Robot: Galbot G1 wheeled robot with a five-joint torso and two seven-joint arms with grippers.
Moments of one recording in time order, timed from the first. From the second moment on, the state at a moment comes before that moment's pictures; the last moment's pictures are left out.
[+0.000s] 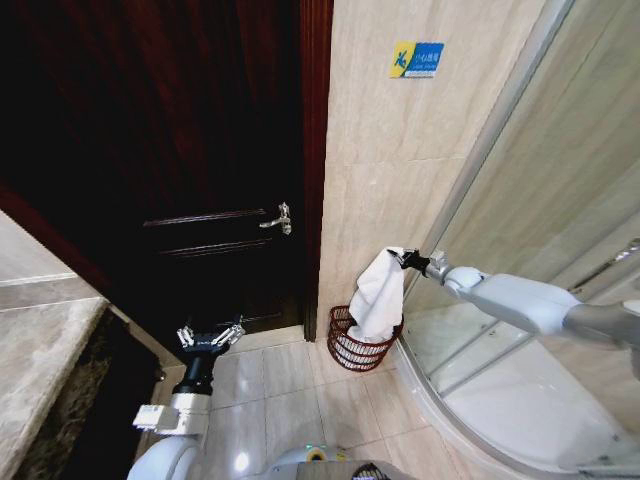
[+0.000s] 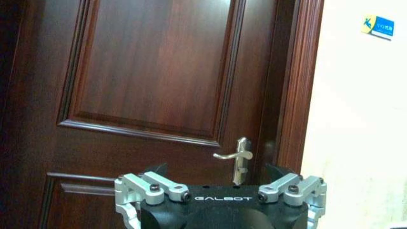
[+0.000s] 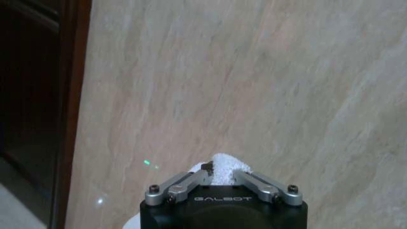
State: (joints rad) left arm 1.79 -1.42 -0.61 -2.30 -0.32 -0.19 0.05; right arm -2.97 -0.64 1.84 1.05 1.12 0.40 -0.16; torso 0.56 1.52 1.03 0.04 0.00
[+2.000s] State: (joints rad) left arm 1.79 -1.42 -0.61 -2.30 -0.32 -0.19 0.05; right arm -2.96 -0.56 1.81 1.09 0.85 0.21 -0.33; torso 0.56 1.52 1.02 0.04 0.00
